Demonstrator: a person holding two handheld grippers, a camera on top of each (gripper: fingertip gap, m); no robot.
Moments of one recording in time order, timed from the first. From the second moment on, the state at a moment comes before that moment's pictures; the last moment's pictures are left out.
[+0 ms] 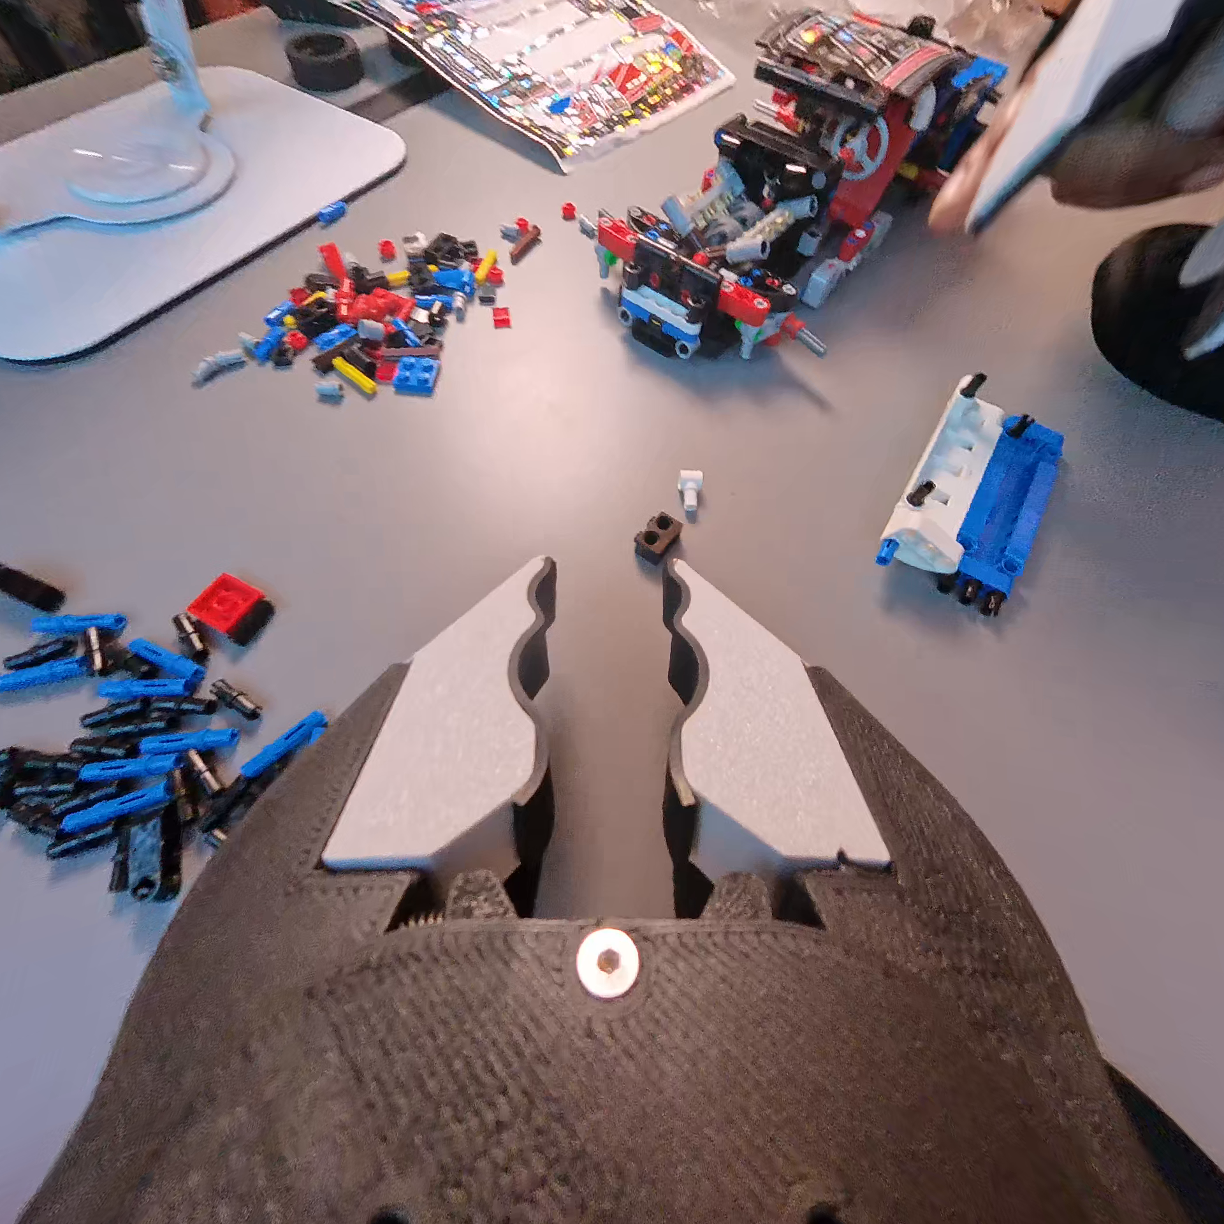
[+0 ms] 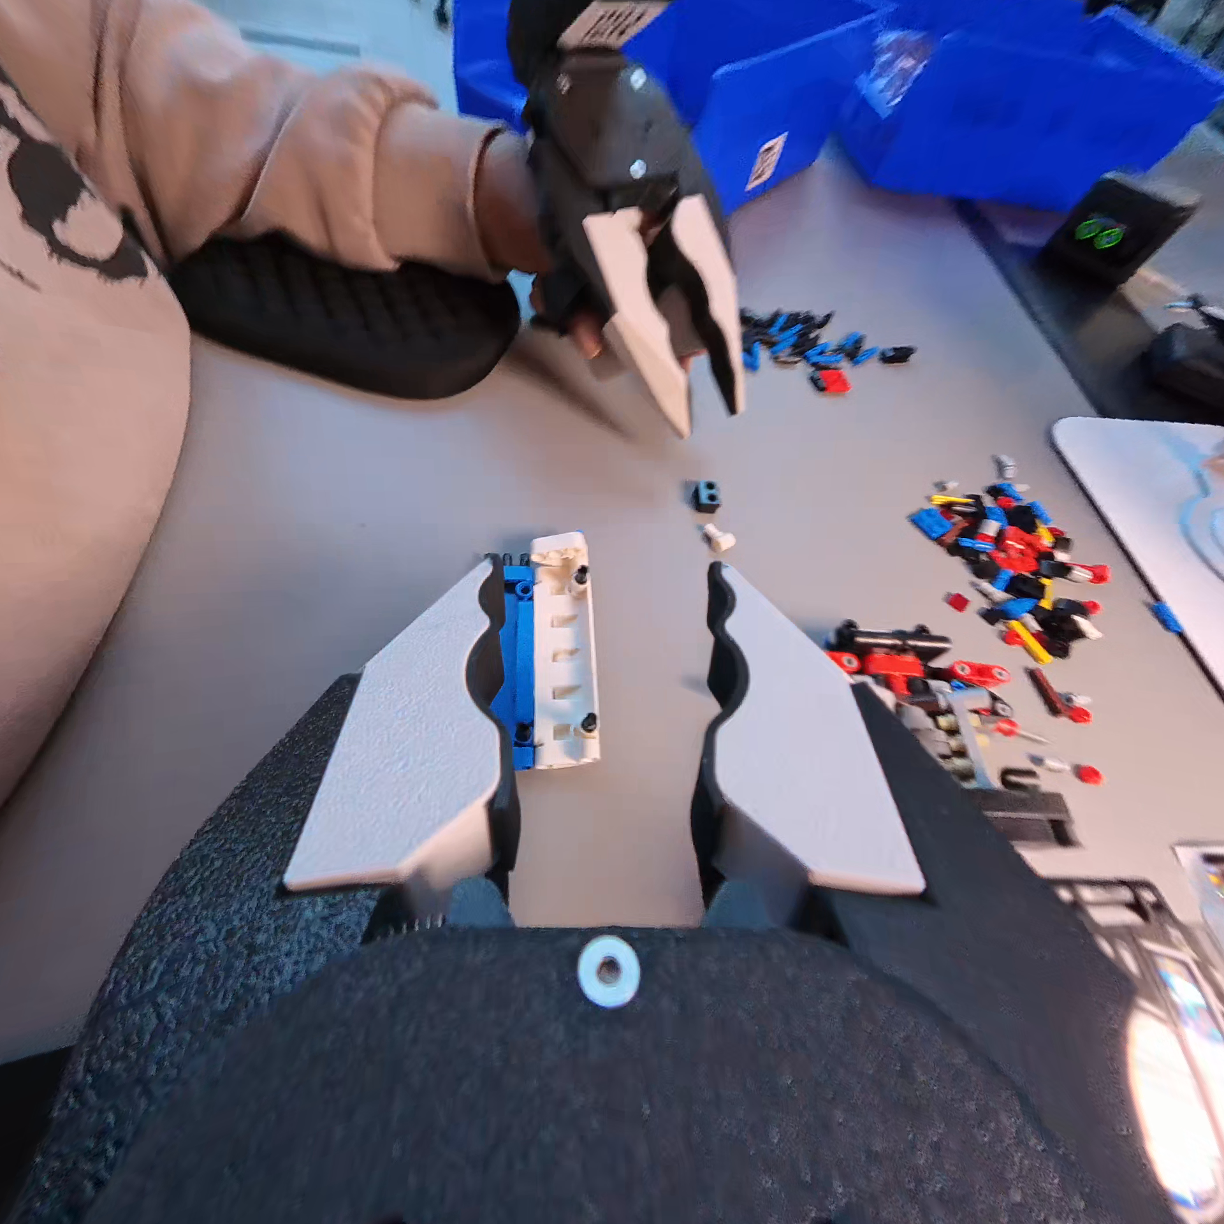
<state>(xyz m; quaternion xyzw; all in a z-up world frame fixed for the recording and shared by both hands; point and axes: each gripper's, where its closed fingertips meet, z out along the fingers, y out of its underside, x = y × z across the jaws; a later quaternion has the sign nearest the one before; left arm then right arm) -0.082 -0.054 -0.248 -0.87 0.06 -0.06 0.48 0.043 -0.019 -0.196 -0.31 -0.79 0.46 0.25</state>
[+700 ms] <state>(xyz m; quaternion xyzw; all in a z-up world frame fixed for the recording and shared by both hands) -0.010 -0.047 -0.208 -0.81 0.20 -0.16 0.52 0.033 -0.019 -0.208 -0.33 -0.78 0.44 0.29</state>
